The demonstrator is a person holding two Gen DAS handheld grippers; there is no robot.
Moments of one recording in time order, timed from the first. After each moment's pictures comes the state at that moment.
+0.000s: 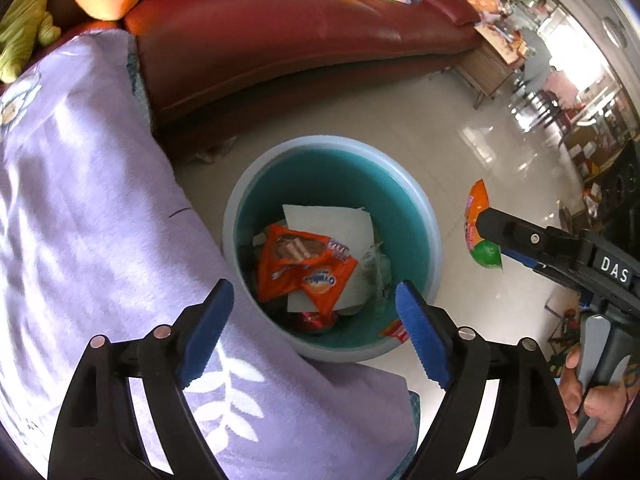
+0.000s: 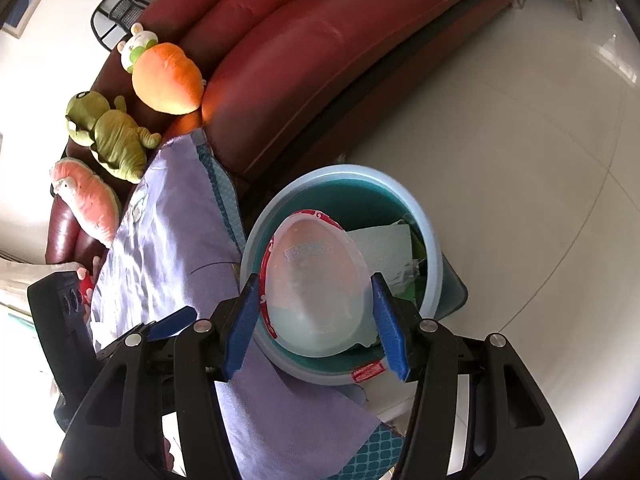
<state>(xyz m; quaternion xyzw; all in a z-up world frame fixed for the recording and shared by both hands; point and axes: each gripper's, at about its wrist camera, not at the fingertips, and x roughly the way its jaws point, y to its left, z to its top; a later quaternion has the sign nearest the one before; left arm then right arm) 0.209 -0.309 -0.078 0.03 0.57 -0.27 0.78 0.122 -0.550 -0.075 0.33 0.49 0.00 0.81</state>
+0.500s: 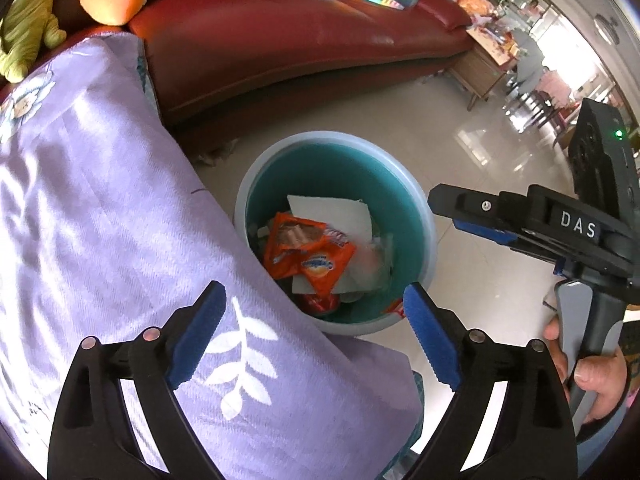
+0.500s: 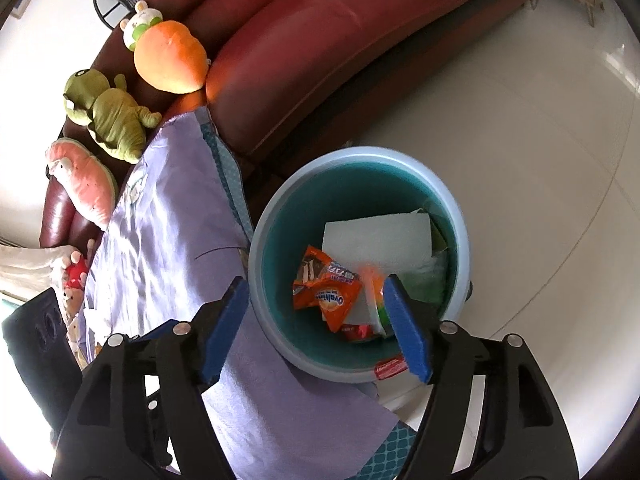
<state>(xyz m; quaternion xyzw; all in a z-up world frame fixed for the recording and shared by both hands) 0.188 -0.291 -0.068 0.03 0.56 -0.28 0.78 0.137 -0.521 -0.080 0.31 0.51 0.01 0.80</state>
